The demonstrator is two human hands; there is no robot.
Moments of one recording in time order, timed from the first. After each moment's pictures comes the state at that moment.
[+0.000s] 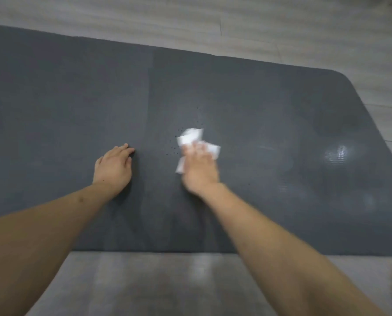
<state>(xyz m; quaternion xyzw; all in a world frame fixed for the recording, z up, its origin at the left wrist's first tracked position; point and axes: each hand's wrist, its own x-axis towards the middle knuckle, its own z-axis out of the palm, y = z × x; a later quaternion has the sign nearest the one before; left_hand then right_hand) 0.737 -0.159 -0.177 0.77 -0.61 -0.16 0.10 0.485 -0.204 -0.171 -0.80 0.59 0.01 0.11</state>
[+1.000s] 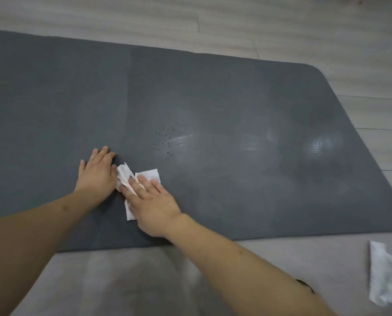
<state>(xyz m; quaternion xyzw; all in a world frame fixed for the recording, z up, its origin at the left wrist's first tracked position) 0.720 -0.145 -0.179 0.77 -0.61 -0.17 0.07 0.520 -0.094 -0.180 -0.91 0.39 0.02 0.16</state>
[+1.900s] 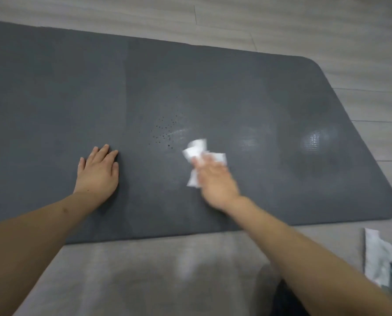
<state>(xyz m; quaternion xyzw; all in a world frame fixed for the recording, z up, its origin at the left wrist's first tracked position) 0.720 -0.124 -0.184 0.75 -0.63 -0.15 0.08 0.377 -0.135 -0.179 -0.82 0.55 0.00 0.11</state>
